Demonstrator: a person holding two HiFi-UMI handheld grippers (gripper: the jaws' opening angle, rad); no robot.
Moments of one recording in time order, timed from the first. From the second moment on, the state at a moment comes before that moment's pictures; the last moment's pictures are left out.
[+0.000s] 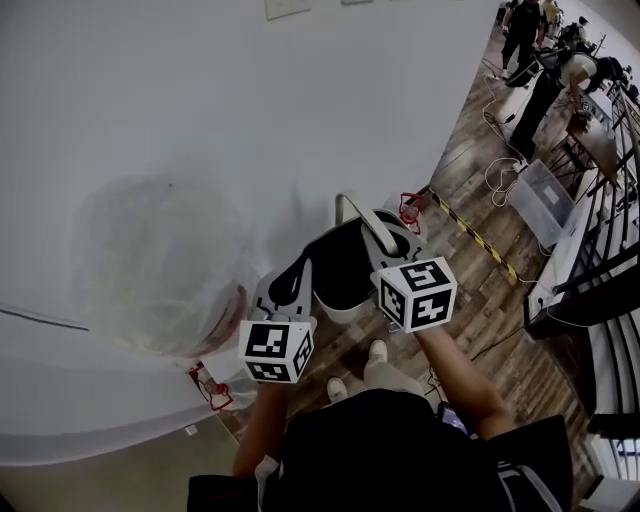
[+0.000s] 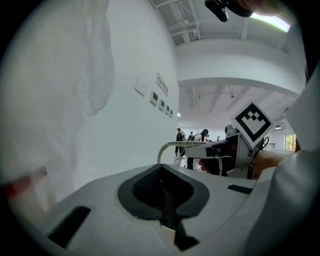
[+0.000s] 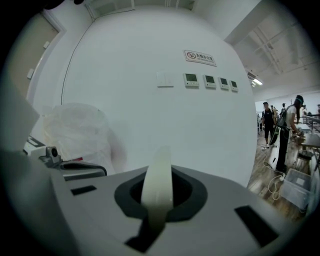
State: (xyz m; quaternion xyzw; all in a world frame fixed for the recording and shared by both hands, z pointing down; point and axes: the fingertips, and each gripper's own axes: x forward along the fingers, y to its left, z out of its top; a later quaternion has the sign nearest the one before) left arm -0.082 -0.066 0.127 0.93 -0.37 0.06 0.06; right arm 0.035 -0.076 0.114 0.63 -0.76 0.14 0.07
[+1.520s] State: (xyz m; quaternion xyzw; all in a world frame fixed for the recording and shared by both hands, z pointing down) left arm -0.029 -0.100 0.281 0.87 -0.42 0.10 0.23; right arm 0.065 -0.133 0.269 0.56 -0.77 0.24 0.17
